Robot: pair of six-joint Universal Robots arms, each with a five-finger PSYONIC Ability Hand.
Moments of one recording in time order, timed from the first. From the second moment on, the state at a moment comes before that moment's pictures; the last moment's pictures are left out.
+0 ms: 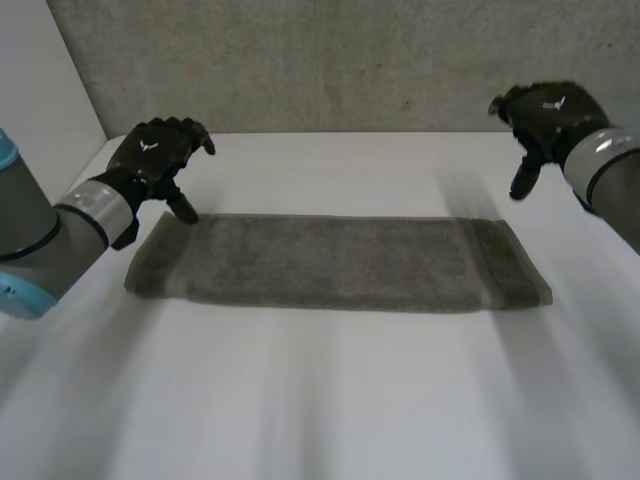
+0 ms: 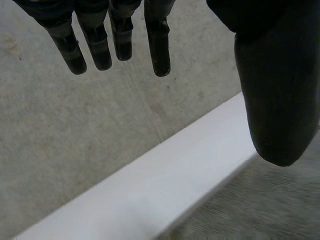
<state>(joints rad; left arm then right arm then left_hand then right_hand) 4.54 -2.07 -1.37 3.40 -1.14 3.30 1.80 -1.13 1.12 0.15 1.42 2.72 0.26 0.25 0.26 0.26 0.06 0.24 0.25 0.25 0.25 0.06</state>
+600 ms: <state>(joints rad) 4.54 -1.99 -1.76 3.68 -1.22 3.26 1.69 -0.96 1.49 -0.06 1.33 2.53 0.26 0.26 0.26 0.26 0.07 0.44 0.45 0.45 0.45 0.29</state>
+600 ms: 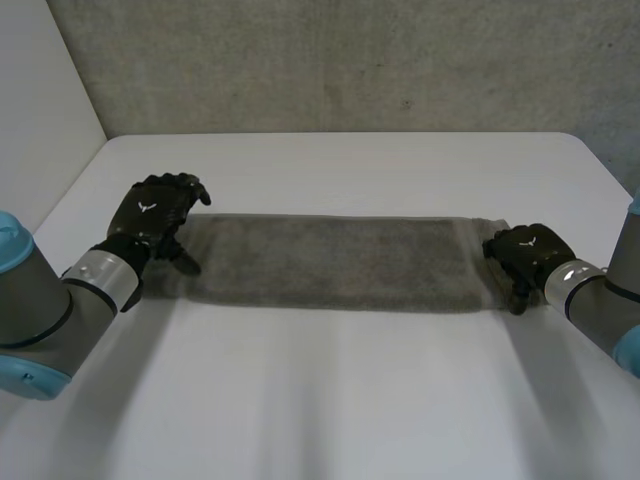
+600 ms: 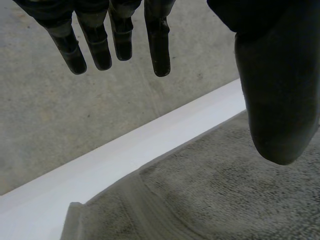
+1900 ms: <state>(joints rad) 4.55 -1.97 -1.79 3.76 -1.23 3.25 2.41 -0.71 0.84 0.07 1.58 2.42 0.26 0.25 0.26 0.26 0.07 0.78 0.84 0.86 0.87 0.67</state>
